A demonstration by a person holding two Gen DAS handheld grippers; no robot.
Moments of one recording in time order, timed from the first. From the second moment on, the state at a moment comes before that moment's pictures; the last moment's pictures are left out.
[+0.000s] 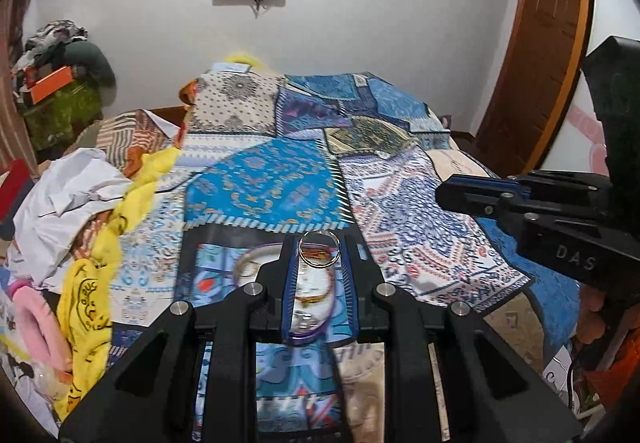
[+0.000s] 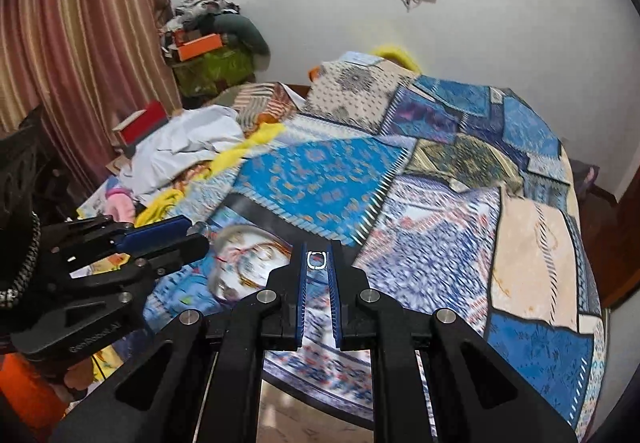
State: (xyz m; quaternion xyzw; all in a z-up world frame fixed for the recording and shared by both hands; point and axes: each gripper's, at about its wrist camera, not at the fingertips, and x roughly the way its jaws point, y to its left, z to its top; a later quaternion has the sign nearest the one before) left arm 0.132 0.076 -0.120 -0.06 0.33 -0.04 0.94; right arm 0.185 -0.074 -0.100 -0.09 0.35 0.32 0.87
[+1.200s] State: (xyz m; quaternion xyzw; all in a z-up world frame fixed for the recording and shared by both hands) left arm 0.159 0.093 -0.190 -0.09 0.41 -0.06 0.90; right arm 0.218 -0.002 -0.173 -0.11 0.47 0.37 0.80
